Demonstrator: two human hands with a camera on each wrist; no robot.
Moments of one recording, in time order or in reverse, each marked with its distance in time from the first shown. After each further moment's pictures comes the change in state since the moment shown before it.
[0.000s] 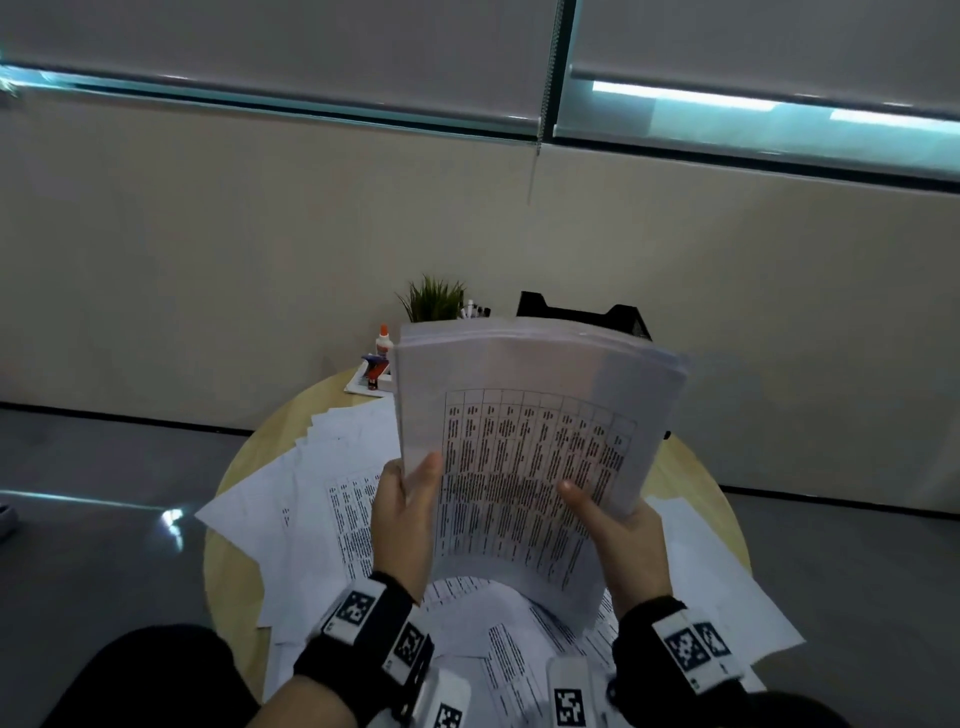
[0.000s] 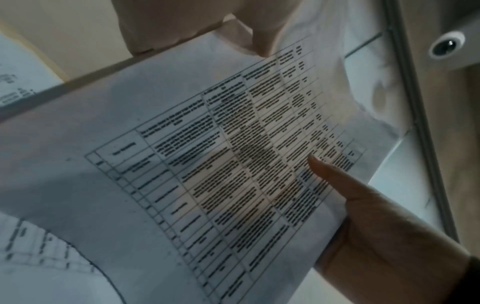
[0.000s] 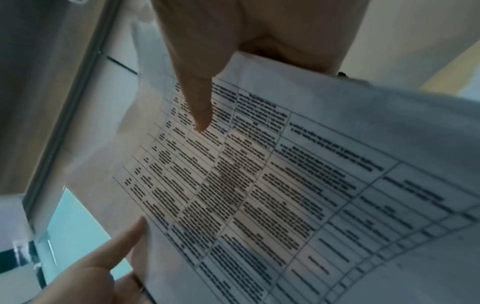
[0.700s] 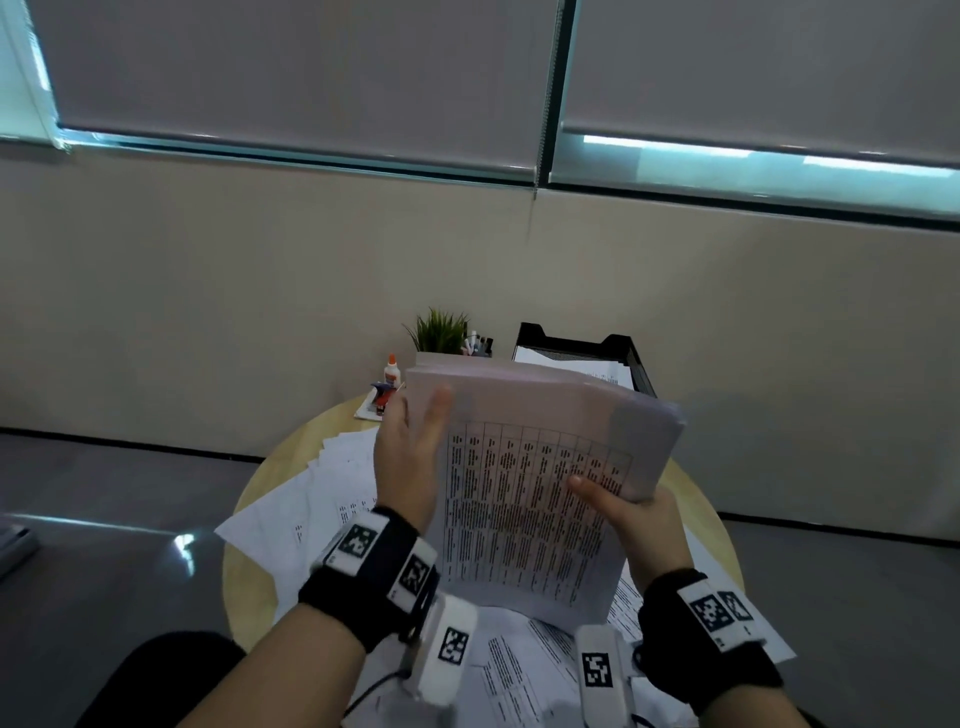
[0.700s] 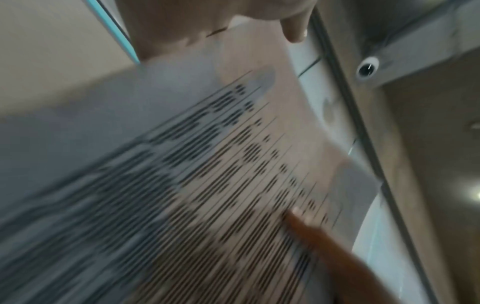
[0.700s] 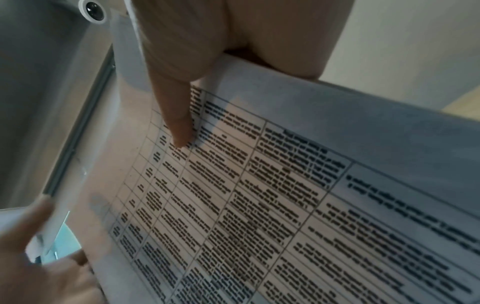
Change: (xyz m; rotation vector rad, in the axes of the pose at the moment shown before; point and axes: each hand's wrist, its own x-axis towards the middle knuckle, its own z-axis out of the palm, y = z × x) left_hand -0.003 0.082 0.022 0.015 0.004 0.280; right_hand 0.008 -0.036 -0.018 -0.038 -0.043 -0.088
